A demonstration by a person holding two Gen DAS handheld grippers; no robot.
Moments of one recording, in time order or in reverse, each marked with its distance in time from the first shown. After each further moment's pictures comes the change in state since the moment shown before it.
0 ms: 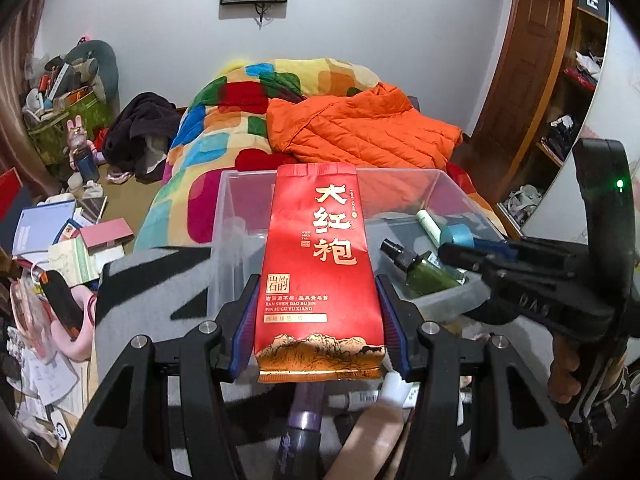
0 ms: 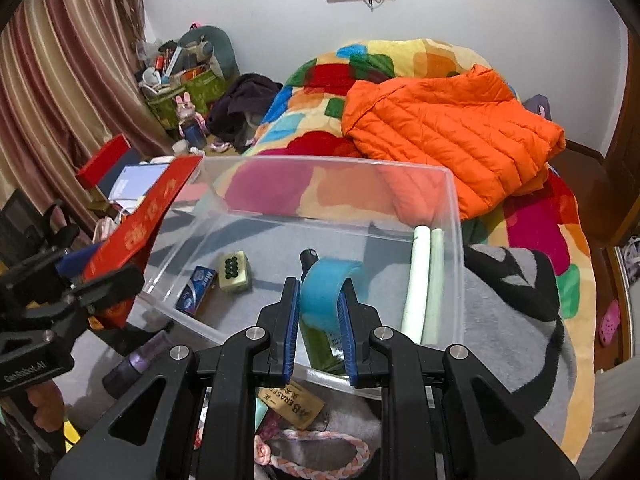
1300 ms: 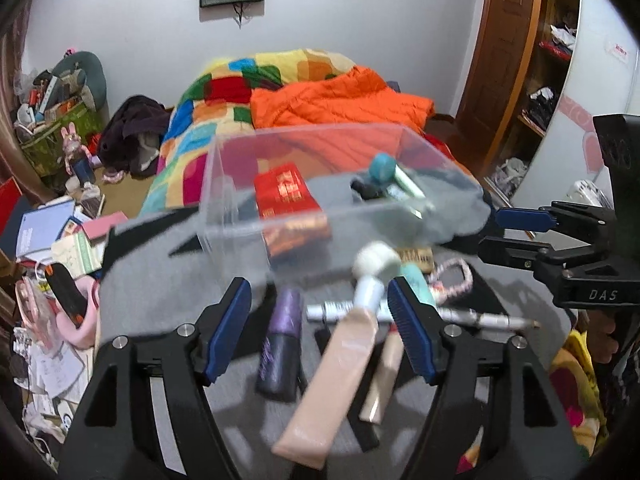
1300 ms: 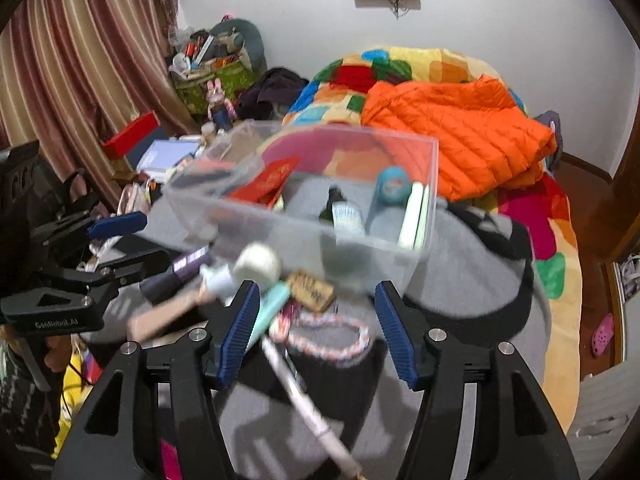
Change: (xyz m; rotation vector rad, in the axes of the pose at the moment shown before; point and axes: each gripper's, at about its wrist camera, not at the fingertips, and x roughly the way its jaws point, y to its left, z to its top) left arm -0.037 -0.017 -0.059 0.076 0.030 -0.026; right arm -0.069 0.006 -0.066 -0.098 0.008 0.043
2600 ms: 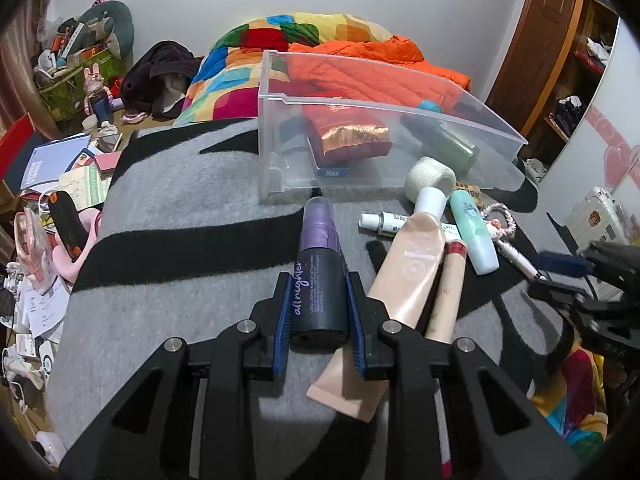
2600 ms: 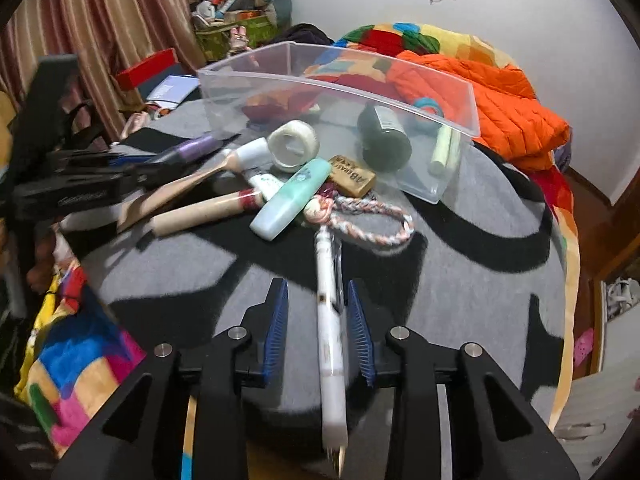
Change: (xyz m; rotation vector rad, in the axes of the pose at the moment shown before) left arm 0.015 0.031 -0.057 -0.131 0.083 0.039; right arm 0.017 0.029 -0.065 -0.144 0.105 -0.055
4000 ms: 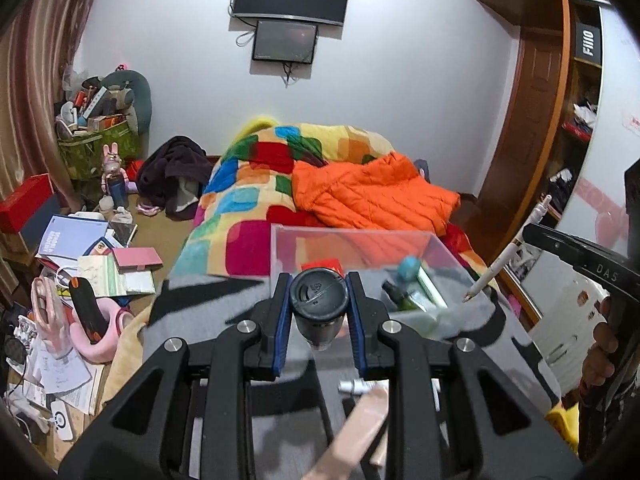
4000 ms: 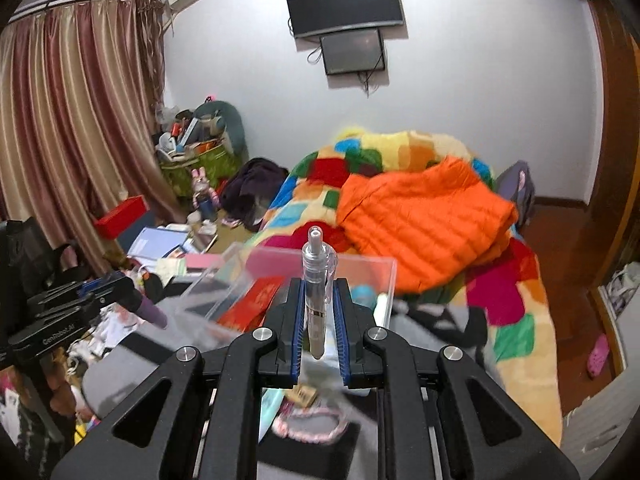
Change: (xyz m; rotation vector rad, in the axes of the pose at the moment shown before) left arm -0.085 -0.004 0.092 -0.033 -0.351 0.010; right arm -0.094 -0.057 0.109 0.218 -0.418 -0.046
